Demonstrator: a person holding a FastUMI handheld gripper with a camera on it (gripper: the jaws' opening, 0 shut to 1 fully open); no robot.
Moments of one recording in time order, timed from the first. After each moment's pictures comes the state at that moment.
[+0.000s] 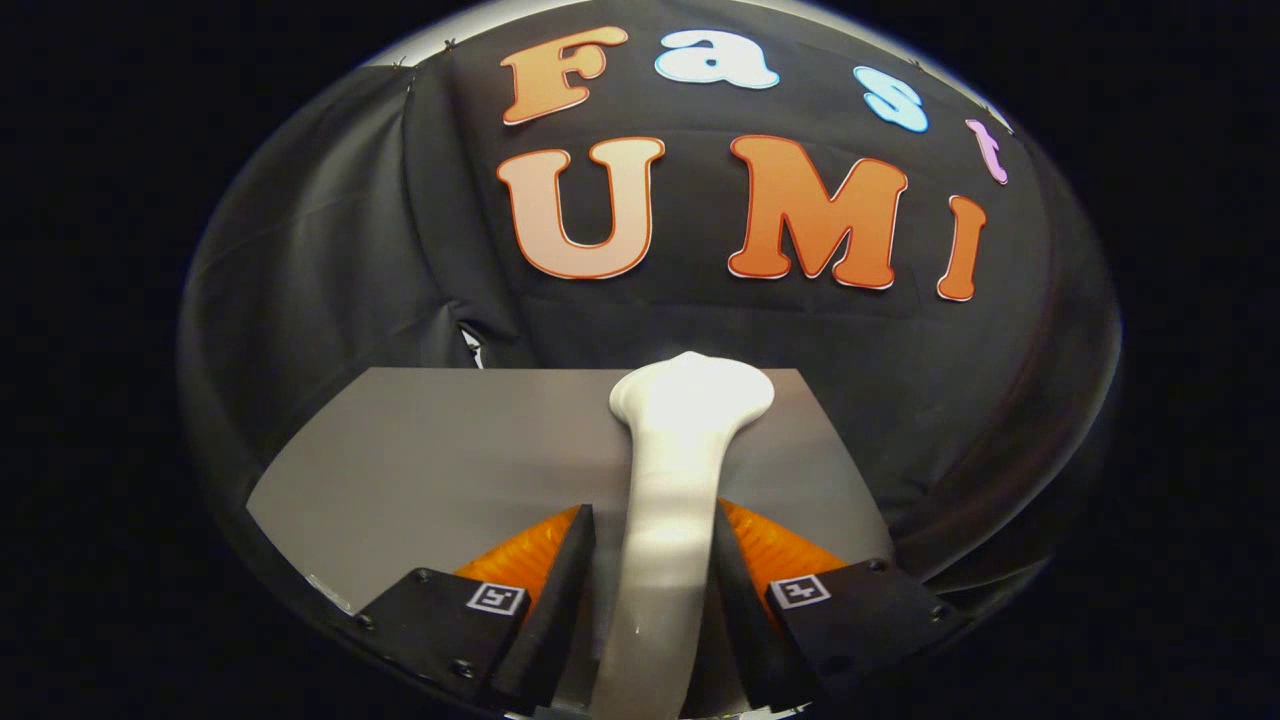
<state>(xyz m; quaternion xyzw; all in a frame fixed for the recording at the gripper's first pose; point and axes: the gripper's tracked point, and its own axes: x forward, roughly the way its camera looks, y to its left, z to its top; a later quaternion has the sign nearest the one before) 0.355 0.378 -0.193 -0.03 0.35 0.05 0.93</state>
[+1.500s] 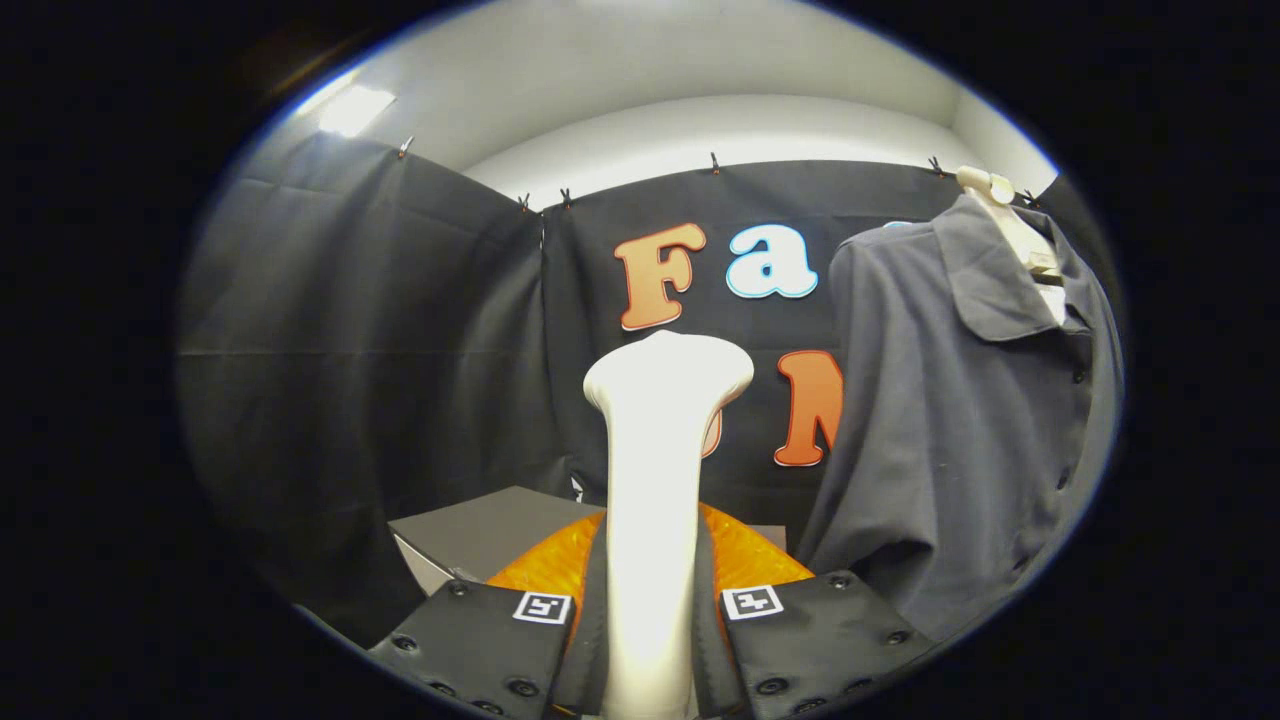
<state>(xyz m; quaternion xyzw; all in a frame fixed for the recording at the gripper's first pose) 0.210 0.333 0.017 -0.01 0.06 0.22 0.97</state>
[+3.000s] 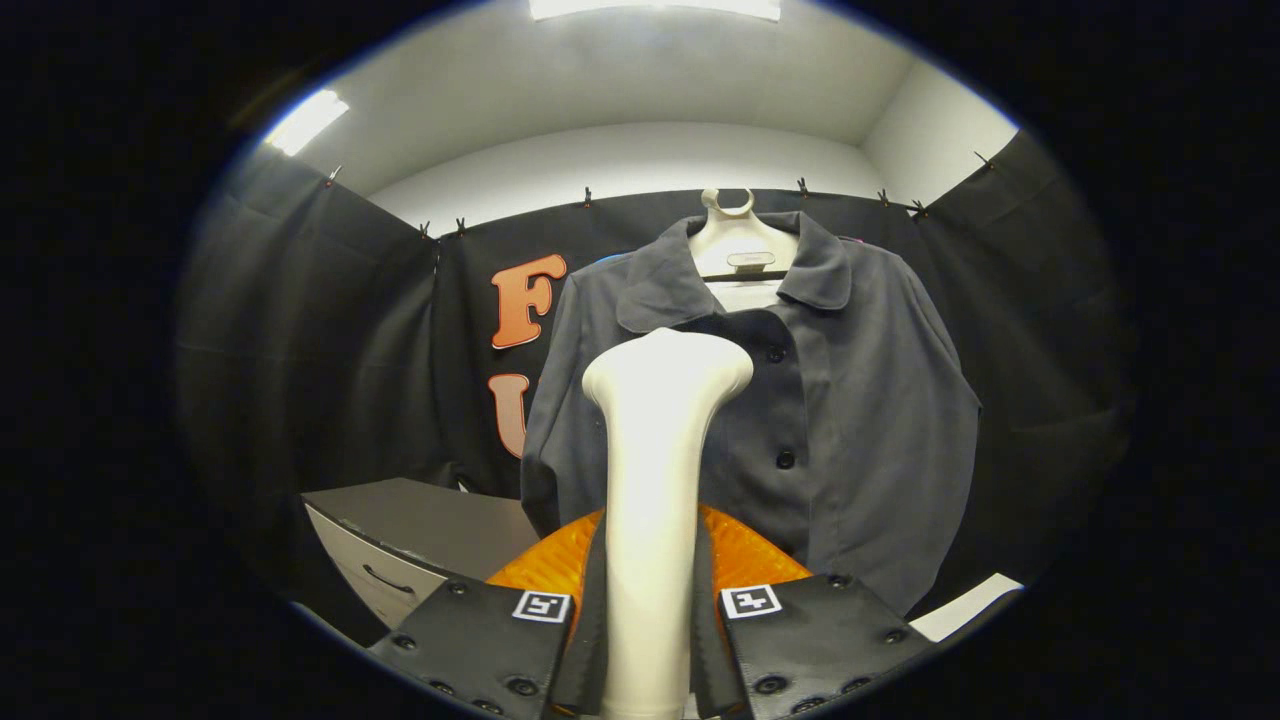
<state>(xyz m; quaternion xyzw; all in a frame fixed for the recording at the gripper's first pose) 0.166 0.107 0.007 -0.01 0.03 0.07 1.00</state>
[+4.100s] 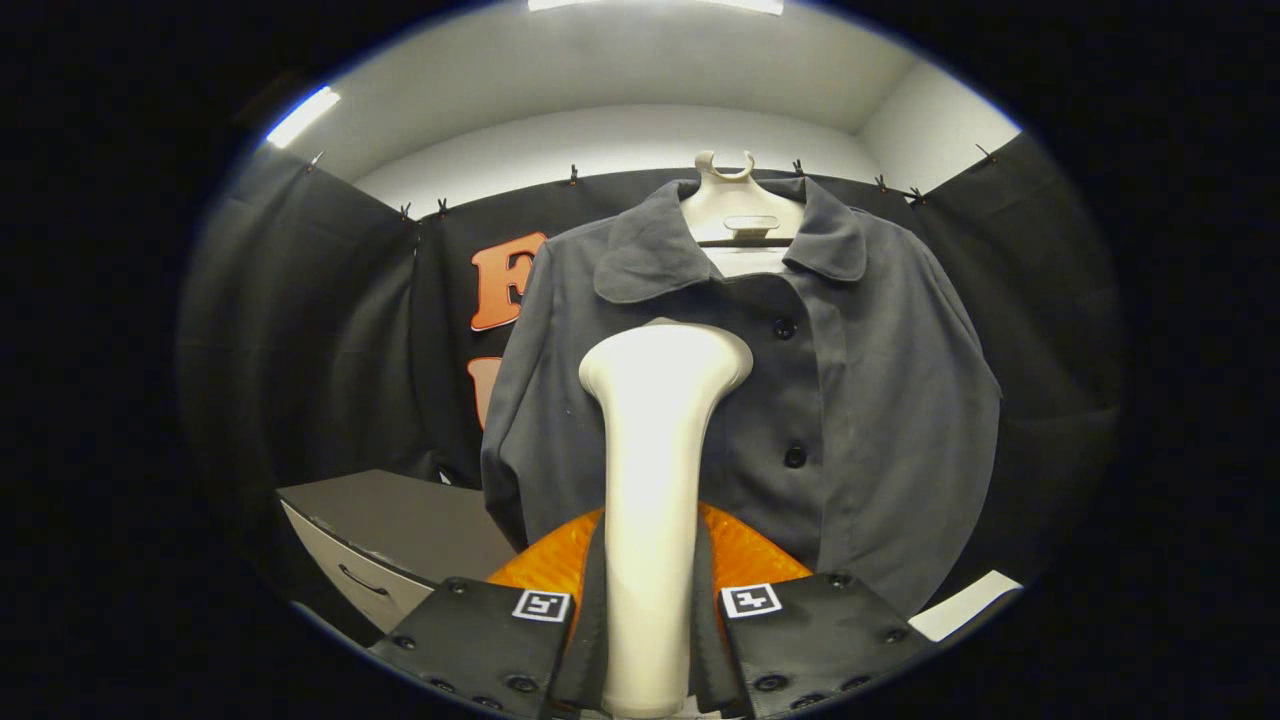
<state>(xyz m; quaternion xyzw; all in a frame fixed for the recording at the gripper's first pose) 0.206 0.107 -0.007 -0.01 0.05 0.05 1.00</state>
